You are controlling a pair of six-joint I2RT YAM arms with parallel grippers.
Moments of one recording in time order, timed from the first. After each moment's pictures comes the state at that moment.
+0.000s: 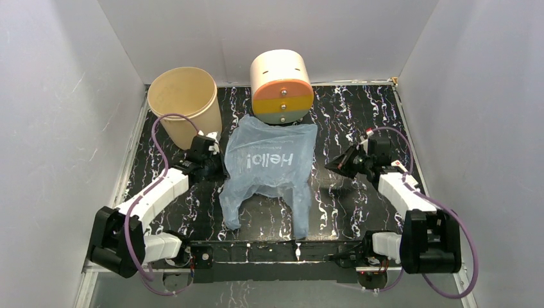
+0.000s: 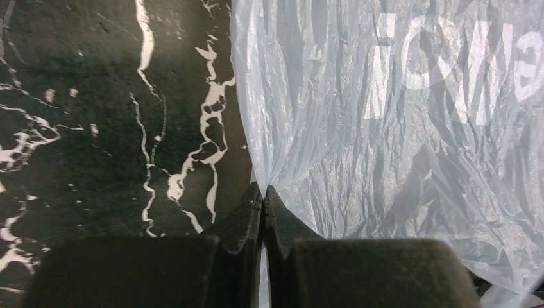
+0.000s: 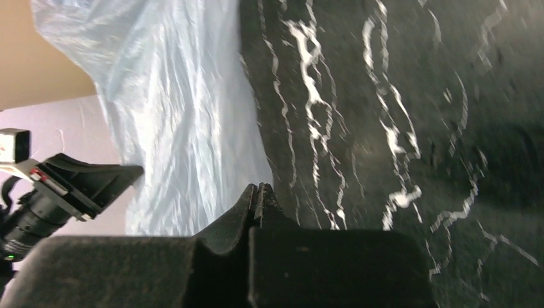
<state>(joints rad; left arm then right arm) -0.40 1.23 0.73 -0.43 0.10 -0.51 0.06 1.23 0.61 -0.12 -0.58 0.75</state>
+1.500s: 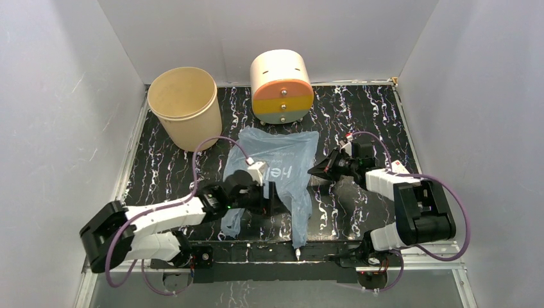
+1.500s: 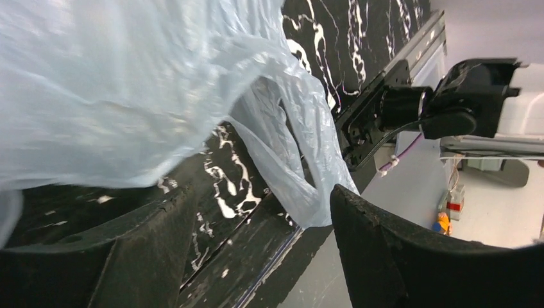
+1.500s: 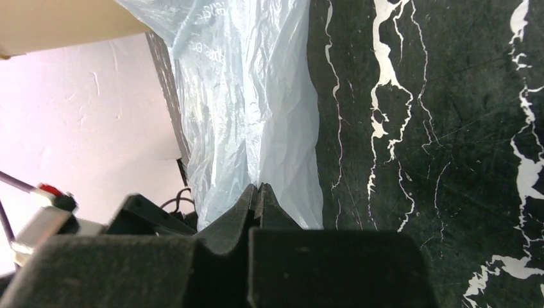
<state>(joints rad) -0.95 1.15 0.54 0.01 0.22 -0.80 0.18 1.44 0.52 0.18 -0.74 0.89</state>
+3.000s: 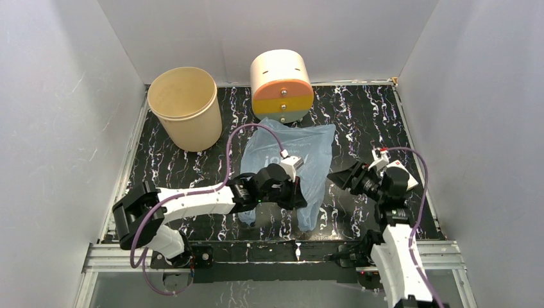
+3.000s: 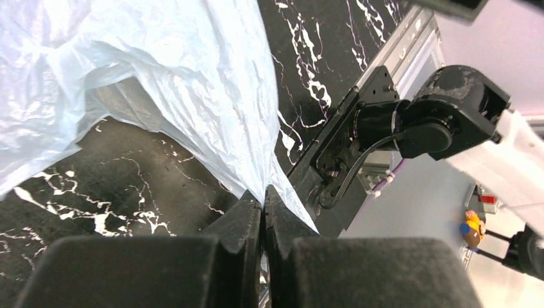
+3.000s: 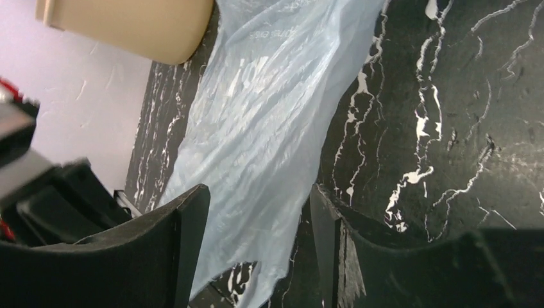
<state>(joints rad) -1.13 1.50 0.87 0.04 0.12 -0.69 -0.05 0.62 0.31 -0.12 -0.71 0.63</state>
